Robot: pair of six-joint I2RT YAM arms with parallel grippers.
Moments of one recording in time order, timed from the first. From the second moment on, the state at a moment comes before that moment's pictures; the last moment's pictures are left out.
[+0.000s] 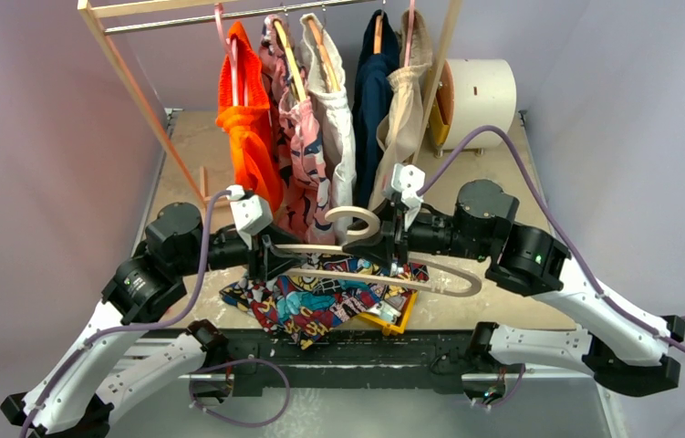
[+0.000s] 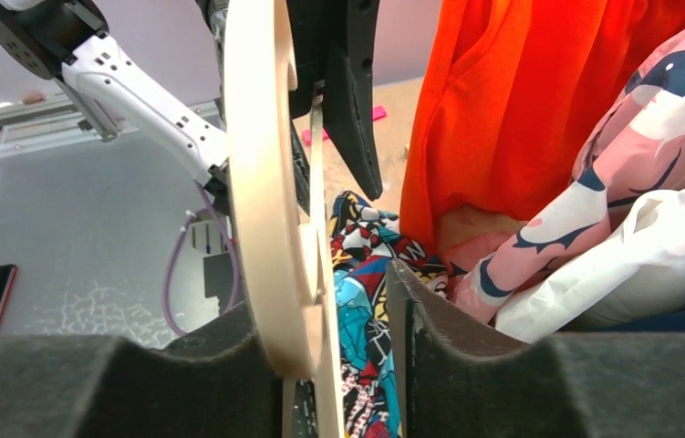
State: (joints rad) left arm -0.68 0.70 1.05 -0.57 0.55 -0.04; right arm 1.06 0.99 1.36 -0.51 -0.26 0.03
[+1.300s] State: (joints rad) left arm -0.68 0.27 0.81 -0.57 -0.04 -0.58; right arm 1.06 0.66 1.18 -0.50 0.07 0.12
